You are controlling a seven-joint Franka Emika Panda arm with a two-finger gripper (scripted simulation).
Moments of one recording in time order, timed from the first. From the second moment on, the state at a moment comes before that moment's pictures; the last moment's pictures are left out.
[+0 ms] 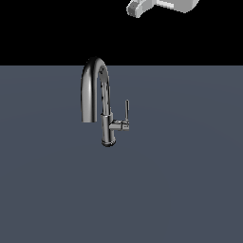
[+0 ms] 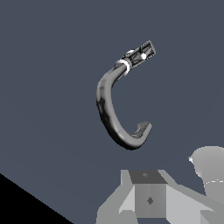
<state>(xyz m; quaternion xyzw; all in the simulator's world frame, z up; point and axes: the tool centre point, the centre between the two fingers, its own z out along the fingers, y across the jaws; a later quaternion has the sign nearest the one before) -0.065 -0.028 0.396 -0.89 0.27 0.23 0.28</state>
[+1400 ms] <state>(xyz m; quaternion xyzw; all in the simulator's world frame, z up) 0.022 -0.036 0.203 -0.56 0.49 0.44 0.50</state>
